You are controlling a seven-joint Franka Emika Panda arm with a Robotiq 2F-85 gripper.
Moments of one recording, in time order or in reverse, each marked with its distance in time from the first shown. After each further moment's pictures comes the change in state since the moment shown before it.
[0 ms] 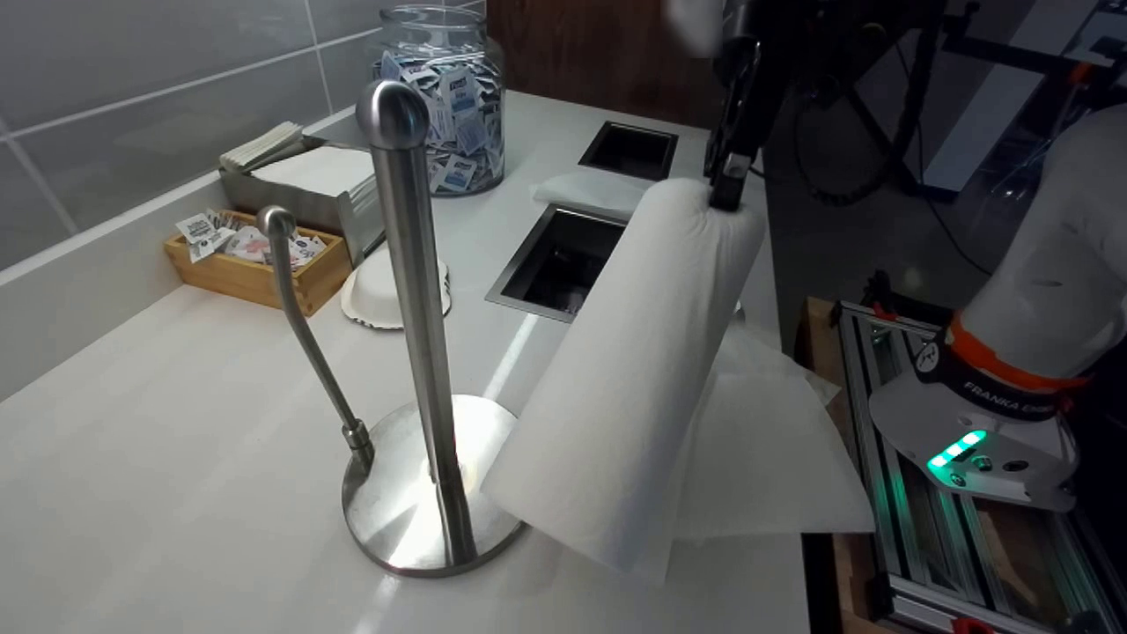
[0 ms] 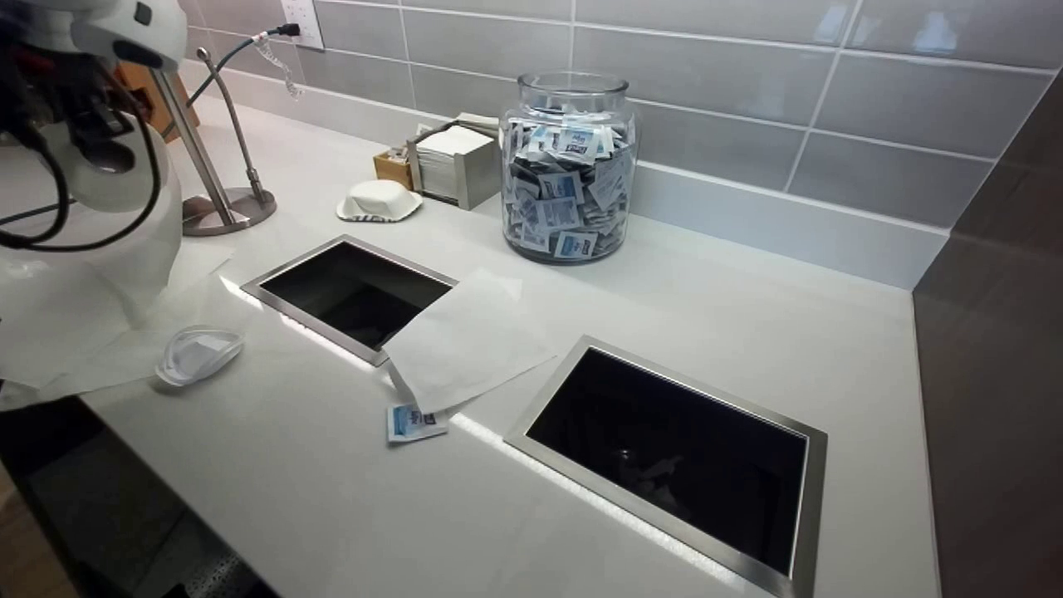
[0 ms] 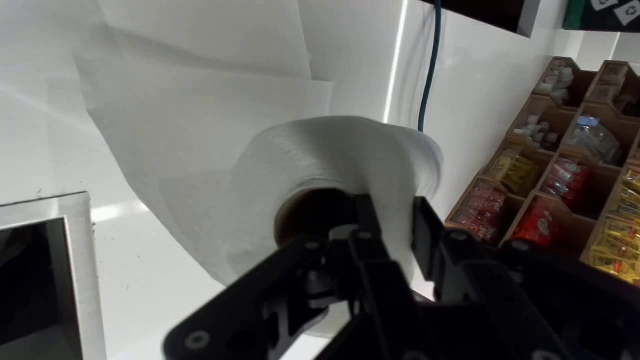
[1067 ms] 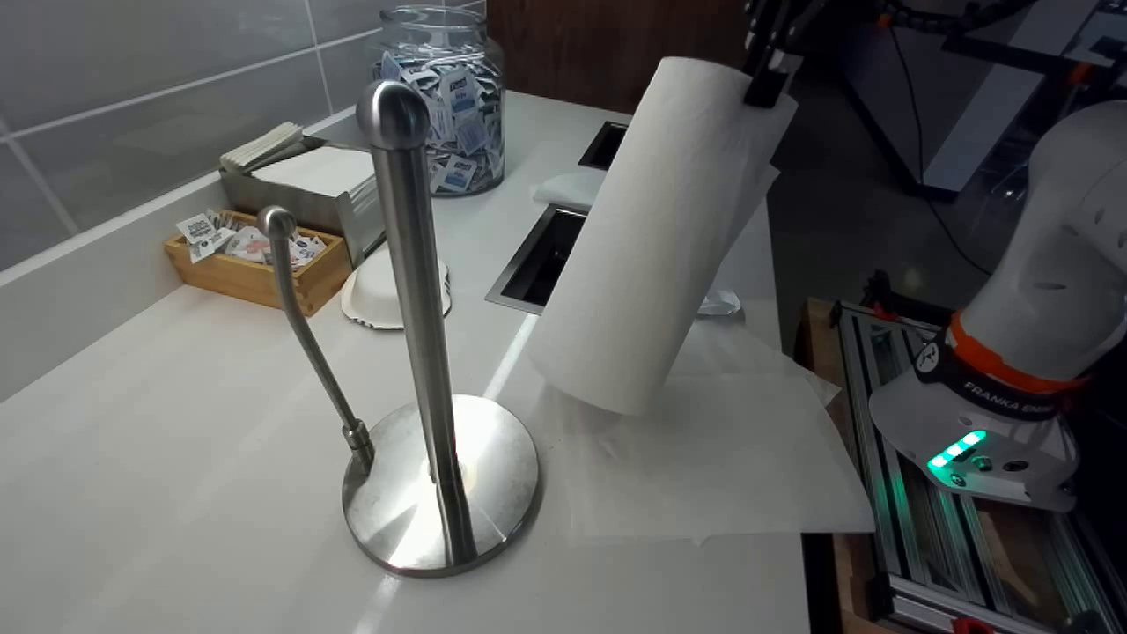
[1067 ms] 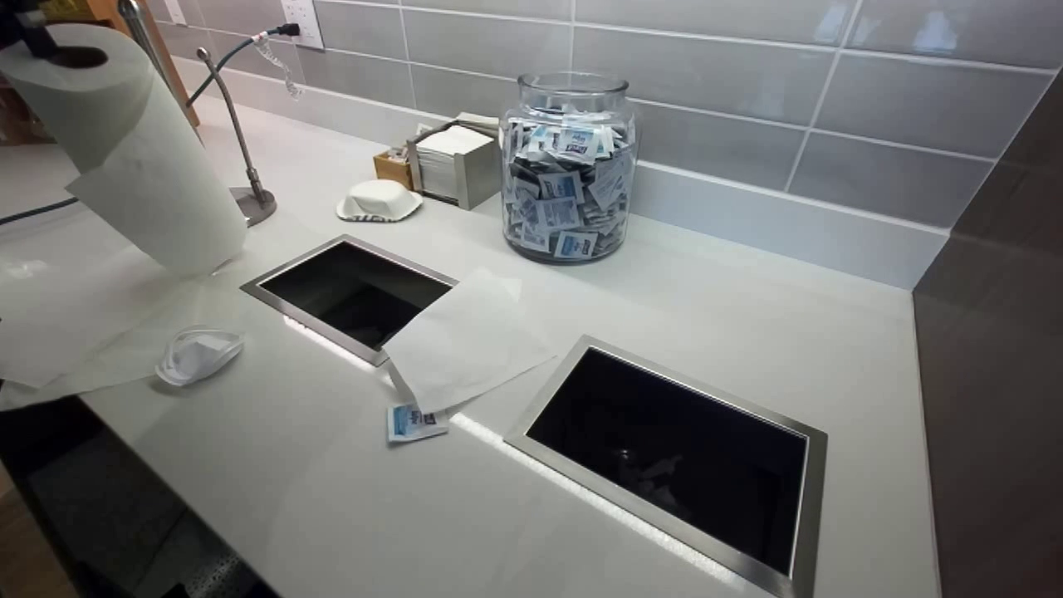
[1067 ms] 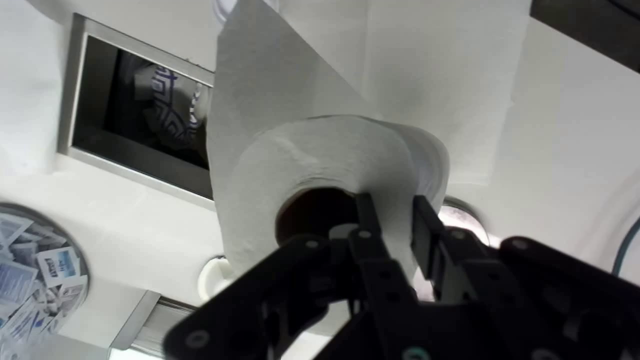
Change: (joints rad) arm 0.153 -0.167 0.246 0.214 -0.694 -0.014 0.359
